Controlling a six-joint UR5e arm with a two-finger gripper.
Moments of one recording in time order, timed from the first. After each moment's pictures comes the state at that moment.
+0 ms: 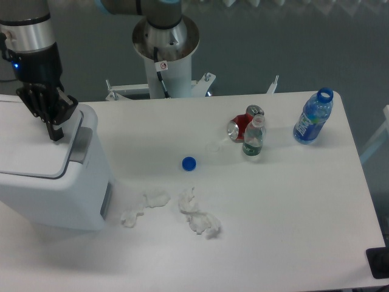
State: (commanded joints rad) arm 1.94 -1.65 -1.57 -1.04 1.62 0.48
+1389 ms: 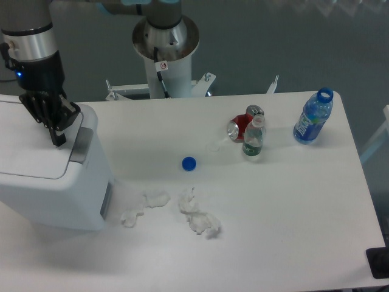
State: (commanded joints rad) arm 1.94 -1.66 -1.57 -1.04 1.62 0.48
